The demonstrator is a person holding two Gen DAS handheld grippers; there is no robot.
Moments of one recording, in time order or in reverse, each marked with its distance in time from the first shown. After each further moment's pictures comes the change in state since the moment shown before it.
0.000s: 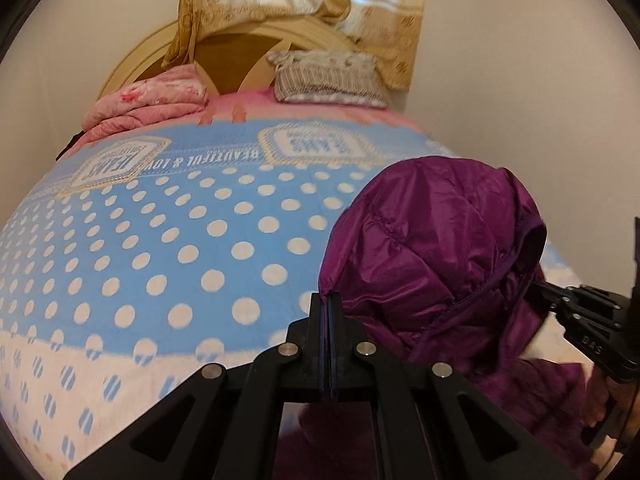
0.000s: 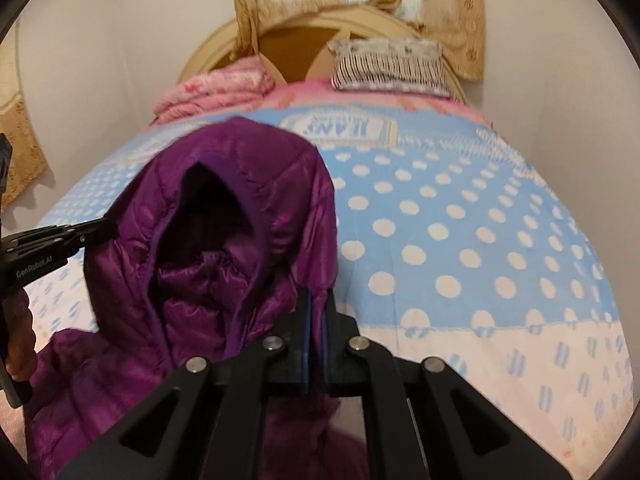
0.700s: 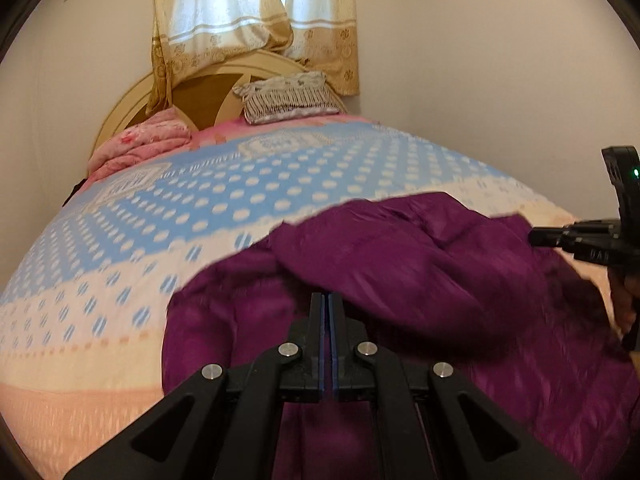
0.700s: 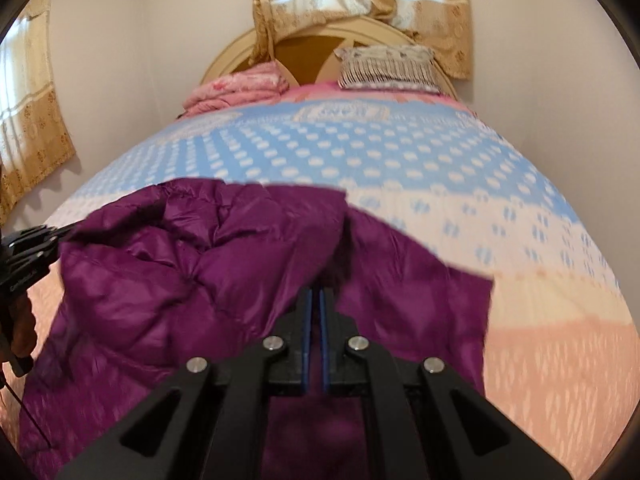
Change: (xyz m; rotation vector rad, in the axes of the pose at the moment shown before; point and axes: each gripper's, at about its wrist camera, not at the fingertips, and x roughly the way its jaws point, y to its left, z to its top) left arm -0.139 -0.033 -0.177 0.210 -0.063 0.004; right arm -0.106 0.001 -0.137 0.013 0.026 0.037
